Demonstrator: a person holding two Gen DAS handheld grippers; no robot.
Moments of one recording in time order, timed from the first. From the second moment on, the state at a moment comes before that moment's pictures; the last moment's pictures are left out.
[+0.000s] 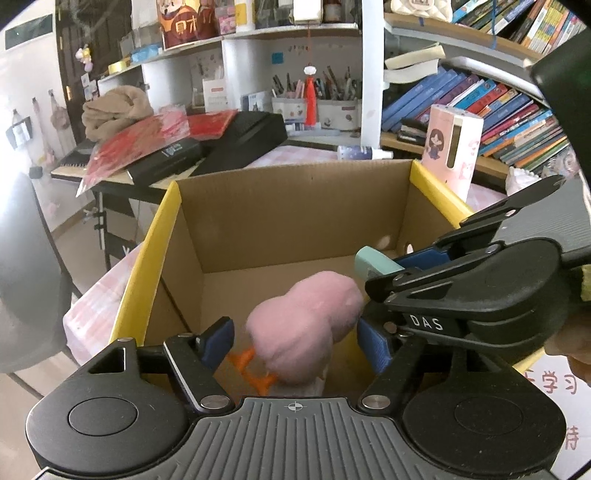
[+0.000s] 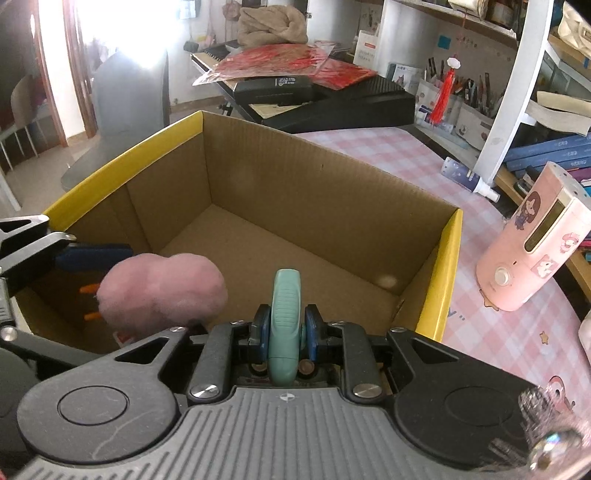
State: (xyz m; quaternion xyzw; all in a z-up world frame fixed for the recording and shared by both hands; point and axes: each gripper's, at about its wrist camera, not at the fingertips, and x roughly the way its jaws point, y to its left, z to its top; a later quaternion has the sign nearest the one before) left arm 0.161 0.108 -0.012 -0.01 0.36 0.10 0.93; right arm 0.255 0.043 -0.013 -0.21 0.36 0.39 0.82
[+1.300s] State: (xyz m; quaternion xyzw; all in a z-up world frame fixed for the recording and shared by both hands) left arm 0.058 0.121 0.034 -0.06 0.25 0.08 0.96; right arm 0.153 -0.031 0.050 -0.10 0.27 0.25 0.93
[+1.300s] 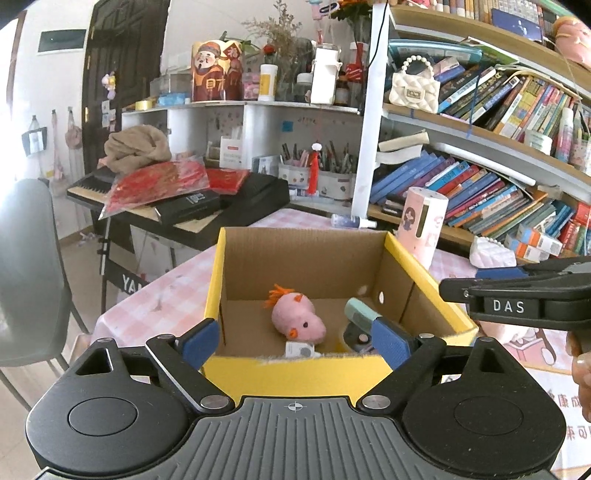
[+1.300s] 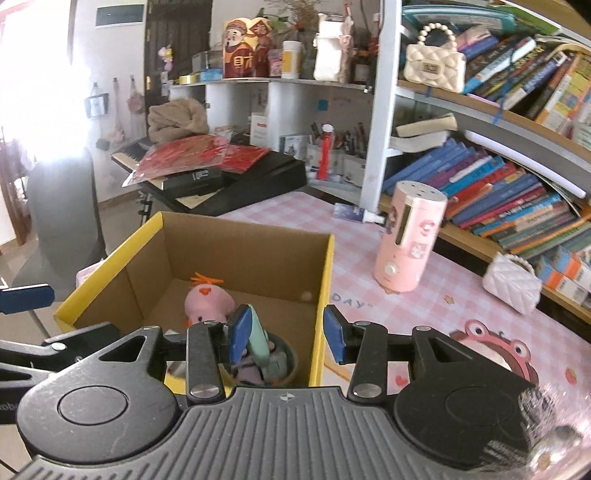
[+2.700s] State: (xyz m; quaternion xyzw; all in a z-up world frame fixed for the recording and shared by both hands) left arm -0.037 0.118 0.012 -0.04 0.31 0.08 0.95; right arm 0.022 -0.044 -0.005 -0.11 0.32 0.14 0.93
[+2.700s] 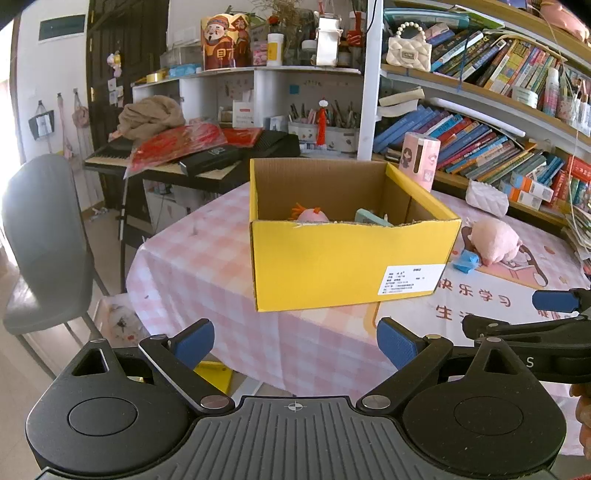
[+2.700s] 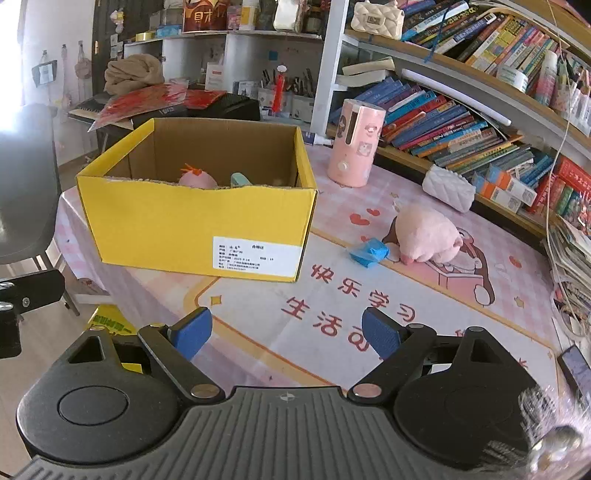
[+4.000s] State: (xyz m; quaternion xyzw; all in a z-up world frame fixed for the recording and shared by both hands) left arm -0.040 0.064 -0.001 -0.01 0.34 -0.03 0.94; right arm -0.024 -0.107 -0.019 -0.07 0.35 0.04 0.93
